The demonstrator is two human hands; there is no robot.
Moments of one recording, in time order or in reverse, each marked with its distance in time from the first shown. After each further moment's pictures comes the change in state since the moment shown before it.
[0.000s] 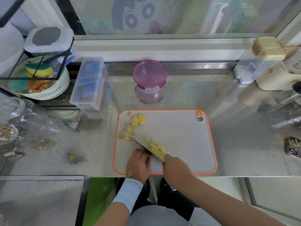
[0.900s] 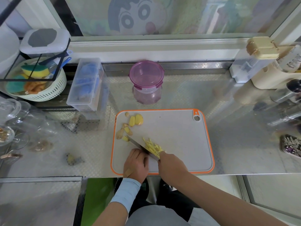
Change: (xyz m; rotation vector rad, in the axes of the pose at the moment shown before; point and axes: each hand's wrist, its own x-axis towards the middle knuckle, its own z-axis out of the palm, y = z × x) left_hand 0.000 0.001 0.000 0.024 -0.007 -0.031; right_hand 0.003 -0.005 -0.005 0.031 -0.007 -0.001
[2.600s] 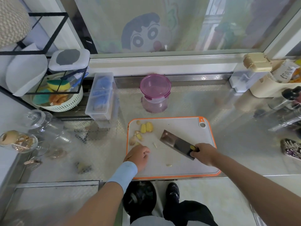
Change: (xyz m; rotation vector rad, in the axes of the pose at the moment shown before) left_hand 0.055 -0.029 -0.069 -0.043 -0.580 -0.314; right_hand 0.018 0.080 -0.064 0.108 -0.024 0.229
